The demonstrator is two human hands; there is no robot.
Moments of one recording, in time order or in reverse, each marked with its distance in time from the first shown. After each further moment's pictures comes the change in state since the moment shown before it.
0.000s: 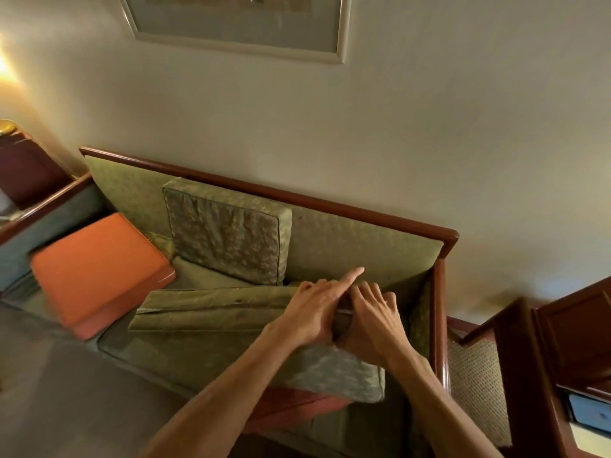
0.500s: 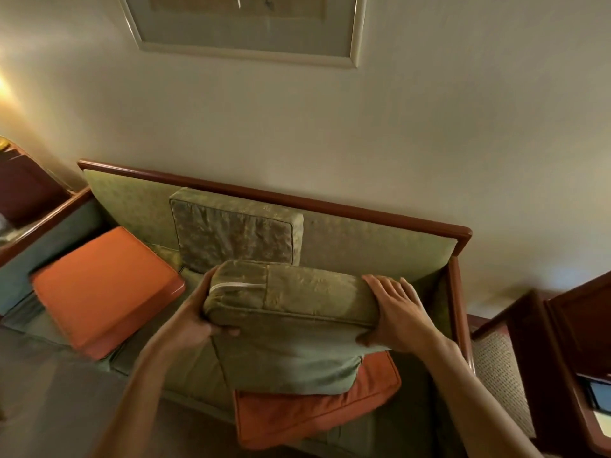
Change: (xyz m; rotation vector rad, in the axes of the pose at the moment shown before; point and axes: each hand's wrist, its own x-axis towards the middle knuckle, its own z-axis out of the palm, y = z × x) left_hand -0.136 -0.208 -0.065 -0.735 0.234 -0.285; right_hand 0.034 -0.010 0.017 -0.034 -0.101 0.058
